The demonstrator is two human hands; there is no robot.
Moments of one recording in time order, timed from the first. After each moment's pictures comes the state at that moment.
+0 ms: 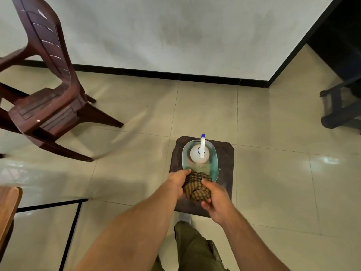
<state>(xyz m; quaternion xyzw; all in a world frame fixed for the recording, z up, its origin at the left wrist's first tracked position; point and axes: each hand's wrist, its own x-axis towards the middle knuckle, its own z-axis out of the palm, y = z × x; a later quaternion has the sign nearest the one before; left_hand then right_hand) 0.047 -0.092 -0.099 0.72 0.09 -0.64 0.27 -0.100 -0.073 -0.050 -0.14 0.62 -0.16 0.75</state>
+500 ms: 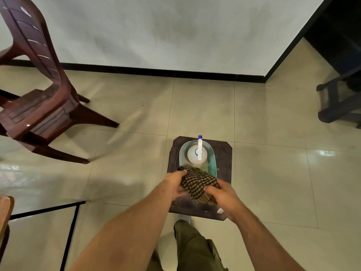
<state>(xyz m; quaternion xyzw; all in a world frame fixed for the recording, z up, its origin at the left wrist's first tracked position) 0.057 -0.100 -0.095 0.71 0.07 -0.66 0.23 -0.122 -0.102 -0.036 -0.37 0.65 -0.05 0.66</state>
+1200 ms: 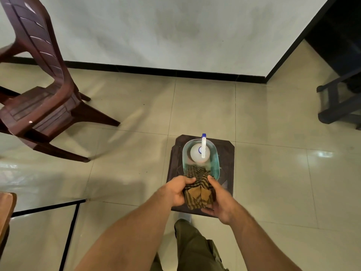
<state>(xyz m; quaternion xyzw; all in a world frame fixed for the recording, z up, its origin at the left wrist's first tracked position) 0.058 -0.070 -0.113 0.57 0.09 -0.78 0.25 -0.107 -0.081 -0.072 -0.11 0.65 -0.06 0.75</state>
